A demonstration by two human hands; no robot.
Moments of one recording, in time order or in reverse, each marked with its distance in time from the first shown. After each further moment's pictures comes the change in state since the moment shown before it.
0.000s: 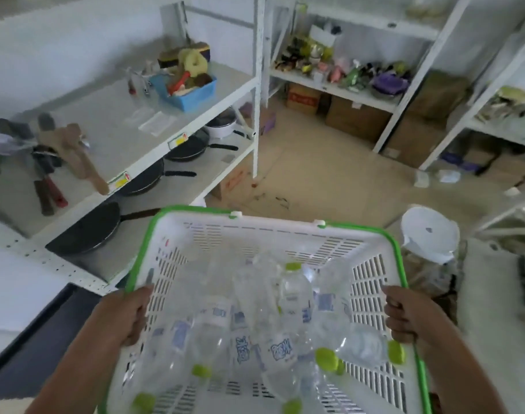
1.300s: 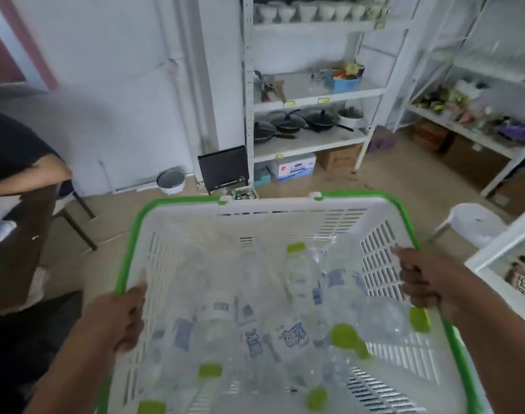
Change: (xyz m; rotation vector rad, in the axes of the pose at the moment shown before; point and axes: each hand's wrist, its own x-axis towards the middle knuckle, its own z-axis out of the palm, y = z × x) left_hand -0.822 -0.662 0.121 -0.524 0.481 0.009; right_hand -0.462 0.411 -0.409 -0.494 -0.592 -0.294
